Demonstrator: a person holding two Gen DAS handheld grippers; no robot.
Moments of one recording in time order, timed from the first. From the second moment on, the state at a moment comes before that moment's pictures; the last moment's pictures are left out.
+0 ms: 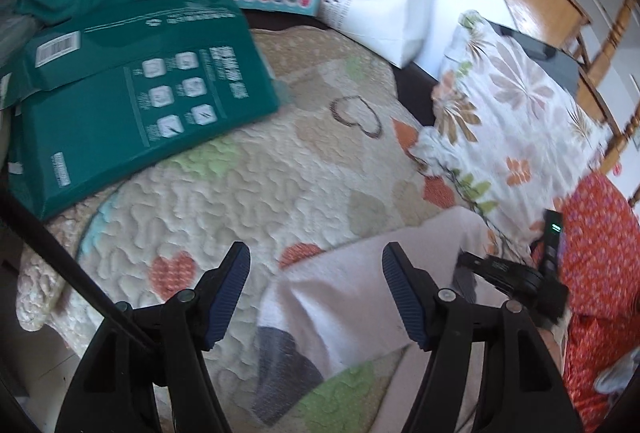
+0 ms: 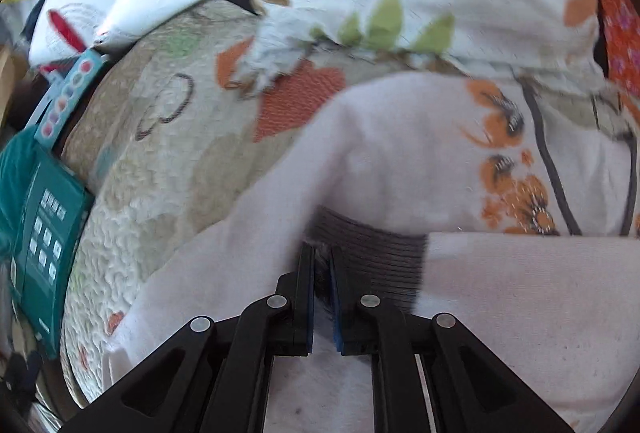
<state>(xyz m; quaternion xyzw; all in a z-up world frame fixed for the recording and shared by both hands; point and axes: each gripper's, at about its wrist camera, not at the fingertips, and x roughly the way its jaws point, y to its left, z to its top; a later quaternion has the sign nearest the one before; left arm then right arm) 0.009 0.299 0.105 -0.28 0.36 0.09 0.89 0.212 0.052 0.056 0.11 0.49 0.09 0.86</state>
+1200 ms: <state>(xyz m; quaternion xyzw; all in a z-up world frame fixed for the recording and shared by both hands) -0.011 0.353 0.103 -0.29 0.32 0.21 0.87 0.100 0.002 0.175 0.21 0.34 0.21 0.89</state>
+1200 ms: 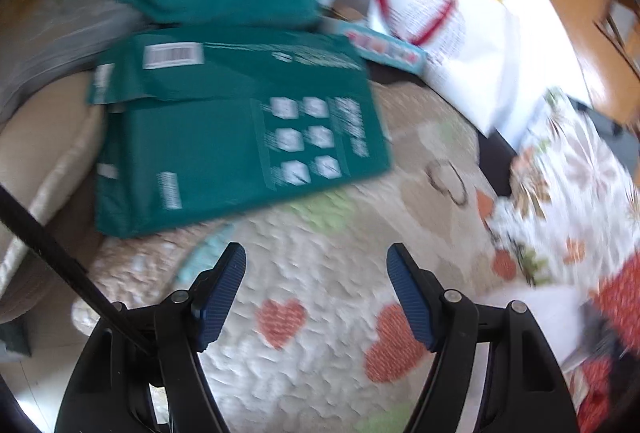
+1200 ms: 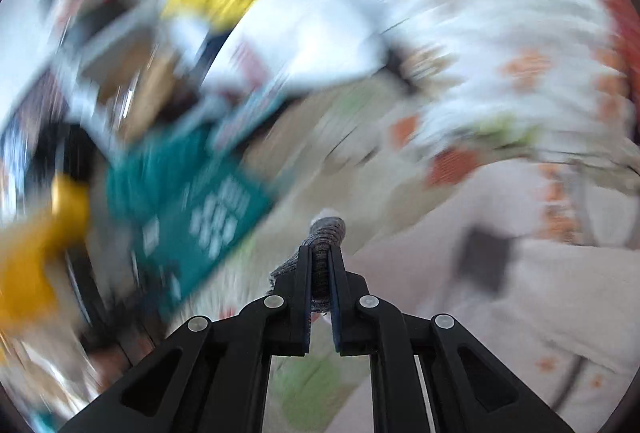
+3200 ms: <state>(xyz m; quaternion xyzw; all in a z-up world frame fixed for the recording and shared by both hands) -0.077 0.162 -0.008 -0.30 0.54 -0.23 0.75 -0.201 -0.172 -0.038 0.51 0.40 0.11 0.76</state>
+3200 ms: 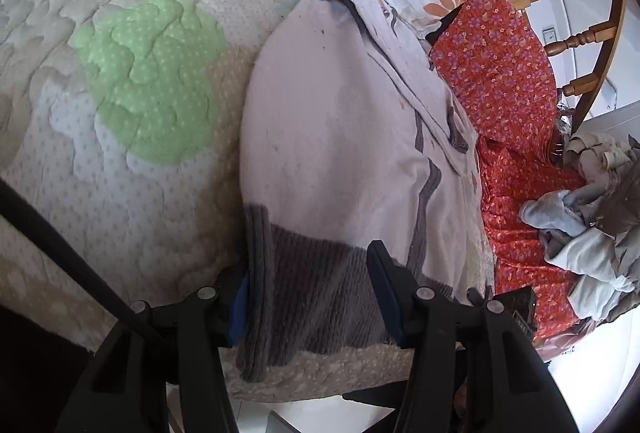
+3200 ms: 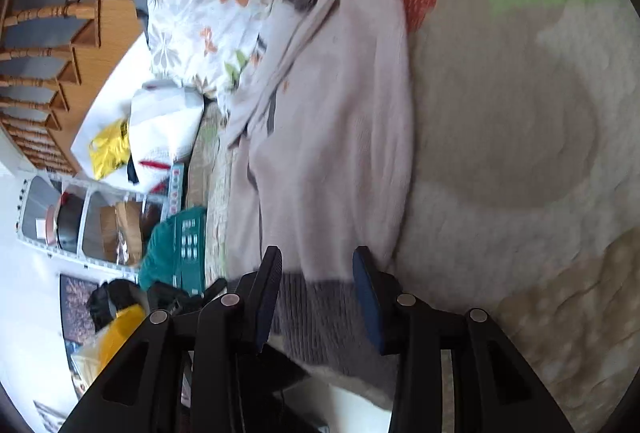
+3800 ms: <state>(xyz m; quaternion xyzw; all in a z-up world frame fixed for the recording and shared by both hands) -0.082 0.148 -0.002 -0.24 0.55 -0.17 0.78 -0.240 -0.172 -0.010 0.41 0.38 -0.04 0.83</state>
